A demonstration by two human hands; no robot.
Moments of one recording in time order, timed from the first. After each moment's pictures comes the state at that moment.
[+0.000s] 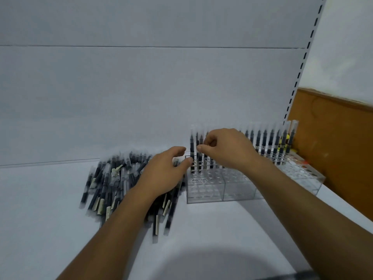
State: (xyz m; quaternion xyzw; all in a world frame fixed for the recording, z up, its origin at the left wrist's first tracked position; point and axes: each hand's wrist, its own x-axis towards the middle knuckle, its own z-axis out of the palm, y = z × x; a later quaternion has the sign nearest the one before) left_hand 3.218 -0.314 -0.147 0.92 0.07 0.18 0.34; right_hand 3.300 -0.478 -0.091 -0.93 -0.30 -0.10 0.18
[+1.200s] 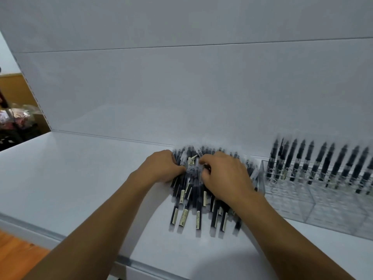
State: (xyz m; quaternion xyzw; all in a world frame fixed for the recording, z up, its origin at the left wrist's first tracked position) left_hand 3.136 -0.192 -0.139 0.91 0.35 0.07 0.20; right_hand 3.223 -0.349 -0.149 -0.85 -0.48 -0.11 0.21
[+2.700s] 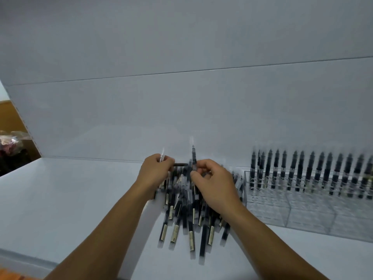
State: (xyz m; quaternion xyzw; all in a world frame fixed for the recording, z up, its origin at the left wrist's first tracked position) left_hand 3.146 -0.210 -0.123 0.74 0.33 0.29 0.51; right_hand 3.217 -0.362 -0.146 -0.70 -0.37 0.04 0.61
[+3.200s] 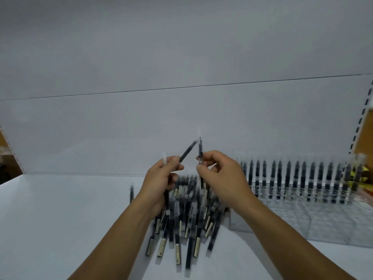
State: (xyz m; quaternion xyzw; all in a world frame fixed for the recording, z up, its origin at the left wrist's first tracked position) left_hand 3.159 -0.257 -0.109 0.61 0.18 0.30 0.71; right_hand 3.238 -0.408 -0.098 -0.70 -0.39 0.01 0.60
